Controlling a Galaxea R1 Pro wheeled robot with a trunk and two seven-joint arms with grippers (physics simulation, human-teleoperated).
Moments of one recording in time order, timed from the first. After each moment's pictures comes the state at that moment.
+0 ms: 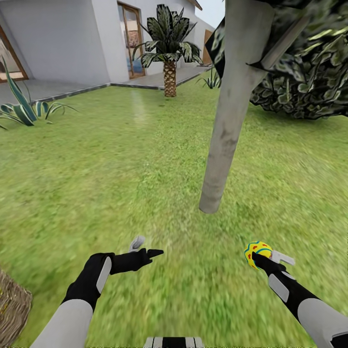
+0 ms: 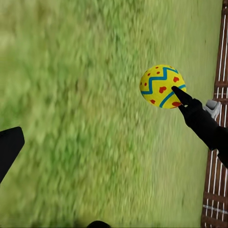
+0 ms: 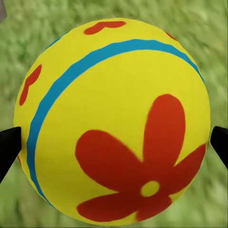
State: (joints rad) left arm -0.64 -0.09 0.30 -0.77 0.03 0.86 -0.83; right arm -0.73 -0.25 0.25 -0.29 -0.71 -0.12 -0.09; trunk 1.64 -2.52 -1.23
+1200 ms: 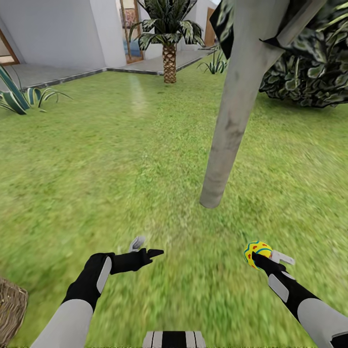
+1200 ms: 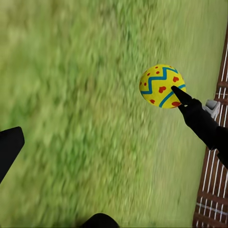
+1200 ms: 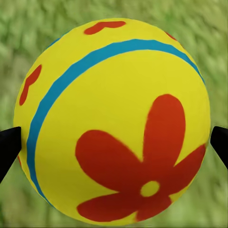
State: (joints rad) left arm -0.64 -0.09 0.30 -0.77 0.03 0.86 -0.83; right arm -0.73 -0.25 0.25 -0.29 -0.71 -0.12 -0.09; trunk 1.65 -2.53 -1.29
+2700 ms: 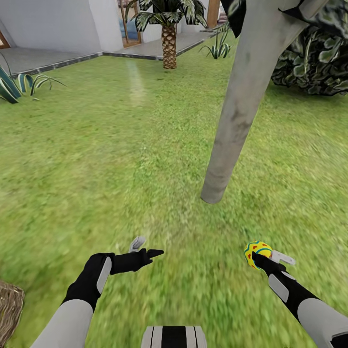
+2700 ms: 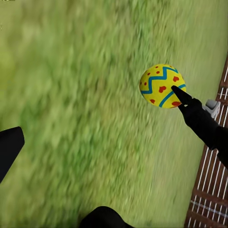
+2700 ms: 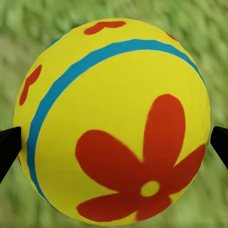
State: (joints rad) left arm -0.64 -0.09 0.30 -0.77 0.03 0.86 -0.83; right arm -0.73 -0.25 0.25 -0.29 -0.71 -0.12 -0.09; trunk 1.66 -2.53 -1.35
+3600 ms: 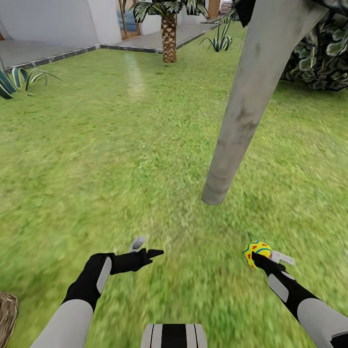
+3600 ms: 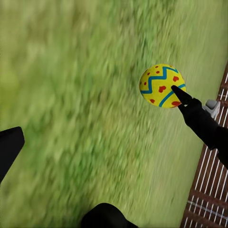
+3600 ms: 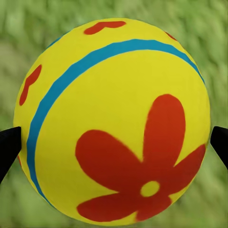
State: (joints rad) left arm -0.64 -0.09 0.30 -0.77 0.03 0.86 -0.83; right arm -0.73 -0.25 0.25 -0.29 -0.71 -0.12 -0.09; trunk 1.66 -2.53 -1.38
